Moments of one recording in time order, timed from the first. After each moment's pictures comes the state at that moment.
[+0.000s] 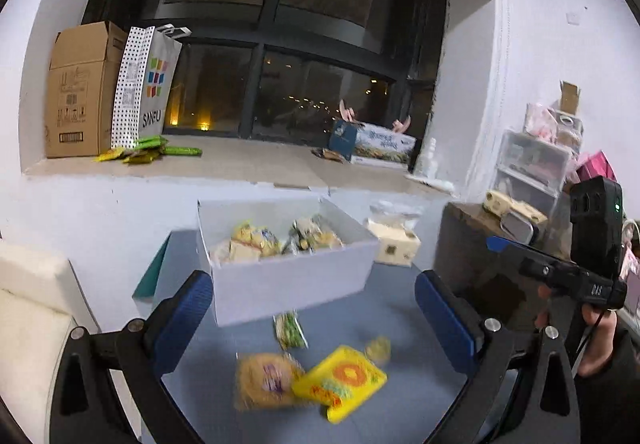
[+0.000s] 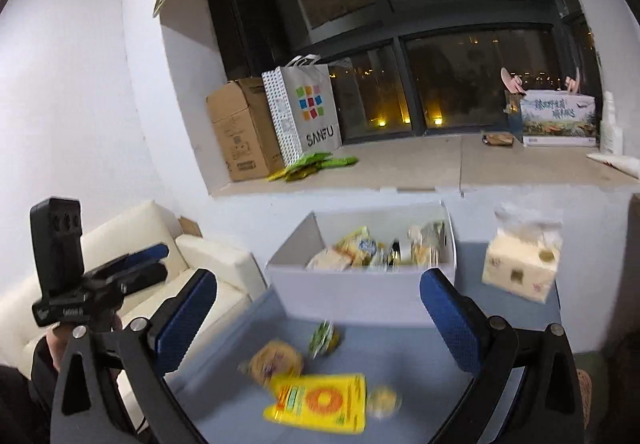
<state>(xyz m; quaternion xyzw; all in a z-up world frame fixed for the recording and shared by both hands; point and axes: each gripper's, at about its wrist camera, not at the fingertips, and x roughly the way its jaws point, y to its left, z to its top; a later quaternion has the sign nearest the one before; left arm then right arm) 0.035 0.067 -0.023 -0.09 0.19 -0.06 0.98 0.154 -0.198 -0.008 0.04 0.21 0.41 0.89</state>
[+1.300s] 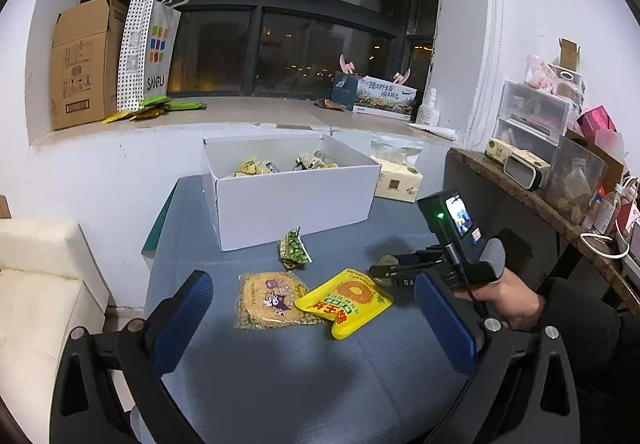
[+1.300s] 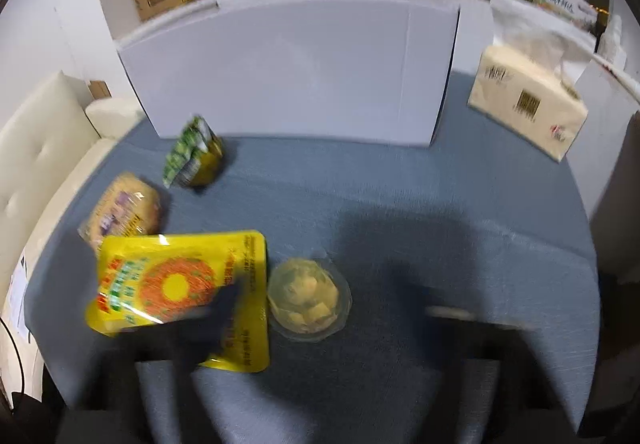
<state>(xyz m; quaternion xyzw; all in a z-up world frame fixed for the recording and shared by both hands) -0.001 0.049 -0.078 -0.07 0.25 -0.05 0.96 0.237 -0.141 -0.194 -0.11 0.44 0.29 0.84</state>
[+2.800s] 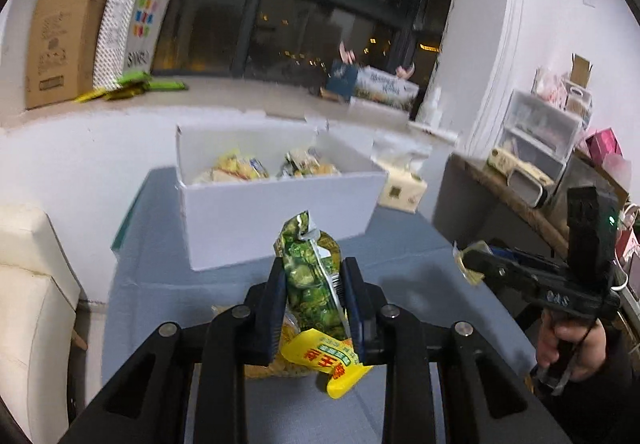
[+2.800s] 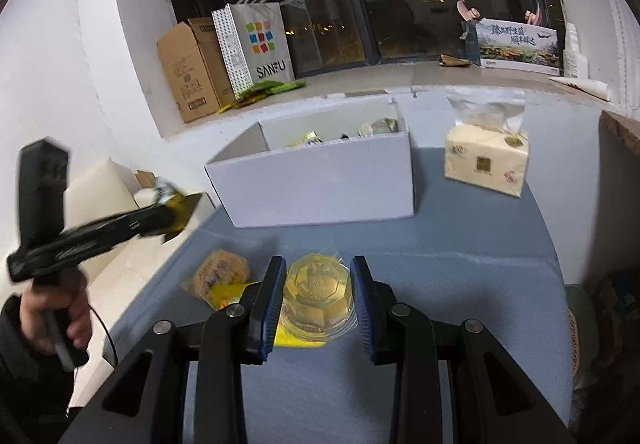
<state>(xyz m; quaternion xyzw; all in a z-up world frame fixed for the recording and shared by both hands) 0.085 0.055 -0.083 -0.11 0.26 -0.07 0.96 0.159 -0.212 -0.103 0.02 0.29 0.34 0.89</state>
